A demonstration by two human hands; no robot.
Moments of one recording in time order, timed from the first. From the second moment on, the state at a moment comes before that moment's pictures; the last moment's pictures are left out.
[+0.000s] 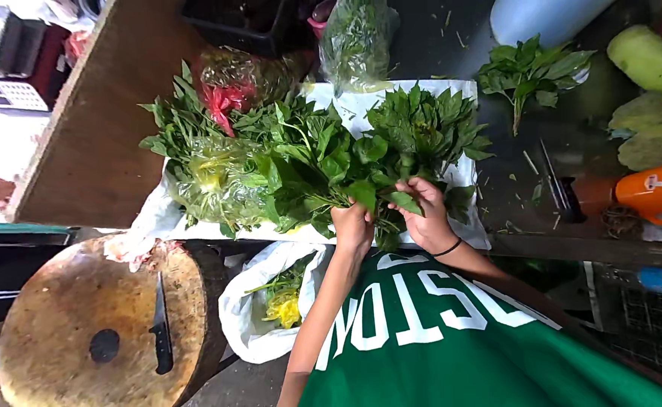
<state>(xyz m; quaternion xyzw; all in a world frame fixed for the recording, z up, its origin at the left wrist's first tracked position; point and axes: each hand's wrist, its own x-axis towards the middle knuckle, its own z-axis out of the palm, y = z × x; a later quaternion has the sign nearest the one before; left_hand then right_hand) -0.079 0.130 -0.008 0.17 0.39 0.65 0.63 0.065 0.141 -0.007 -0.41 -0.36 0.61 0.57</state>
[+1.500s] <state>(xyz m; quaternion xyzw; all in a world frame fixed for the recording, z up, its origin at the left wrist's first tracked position) -0.057 0.119 -0.064 0.00 0.36 0.60 0.72 0.044 0.147 -0.026 -0.55 -0.77 0.30 0.11</state>
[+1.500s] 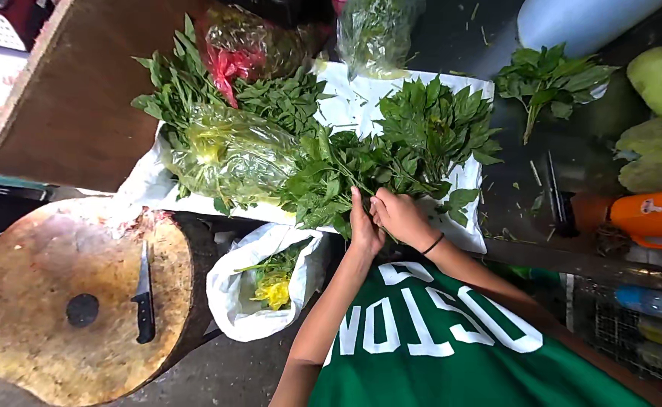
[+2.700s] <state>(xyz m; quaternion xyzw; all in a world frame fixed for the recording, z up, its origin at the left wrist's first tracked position) -0.107 0.106 0.017 0.65 0.63 0.12 0.40 0.067 0.176 -0.026 -0.39 -0.48 0.76 0.19</state>
